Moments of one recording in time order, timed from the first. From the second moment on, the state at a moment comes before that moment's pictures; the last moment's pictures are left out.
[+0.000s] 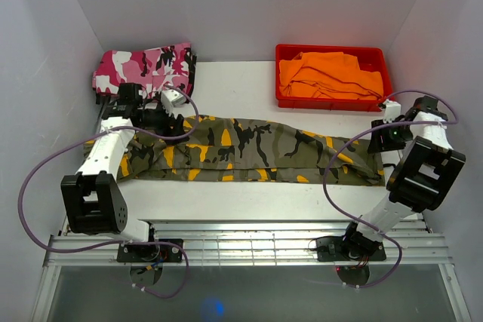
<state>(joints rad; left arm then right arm) 0.05 1.46 1.20 -0.73 0.80 0.74 -0.51 1.70 1.26 -0.89 -0.45 -0.72</state>
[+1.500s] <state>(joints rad) 0.02 1.55 1.10 -0.65 0.67 0.45 -0.44 1.70 1.17 -0.58 -0.32 -0.53</state>
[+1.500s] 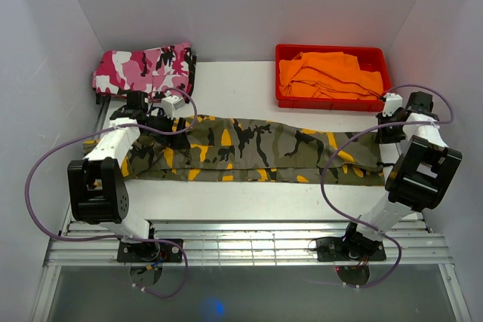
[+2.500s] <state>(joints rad) -0.32 1.60 1.07 -0.76 0.55 0.90 -0.45 1.49 1.15 -0.89 -0.44 -1.32</state>
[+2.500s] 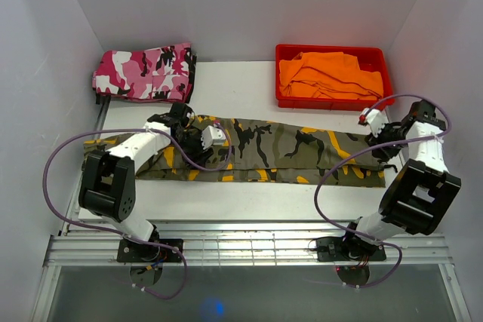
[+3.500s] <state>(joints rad) -0.34 1.57 0.94 -0.59 0.35 1.12 -0.45 1.40 0.89 -0.86 -0.42 -1.69</state>
